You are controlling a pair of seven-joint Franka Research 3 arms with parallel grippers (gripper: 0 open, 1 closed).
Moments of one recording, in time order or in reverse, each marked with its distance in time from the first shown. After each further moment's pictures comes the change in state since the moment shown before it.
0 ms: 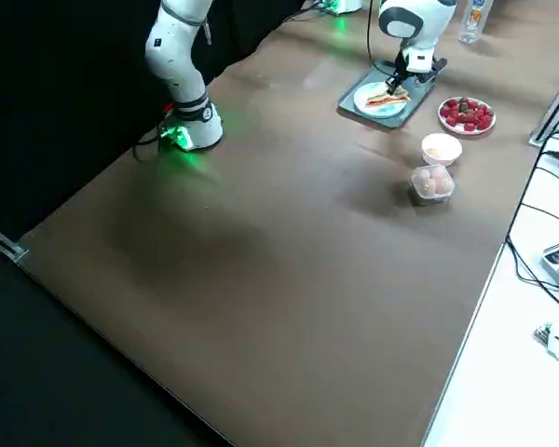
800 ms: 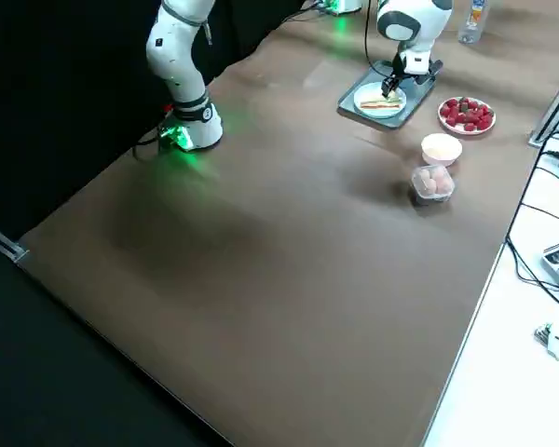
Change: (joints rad) left arm -0.066 -0.519 -0.055 -0.178 0.022 -0.044 -0.348; right arm 0.035 0.031 -0.003 0.005 0.004 0.011 0.002
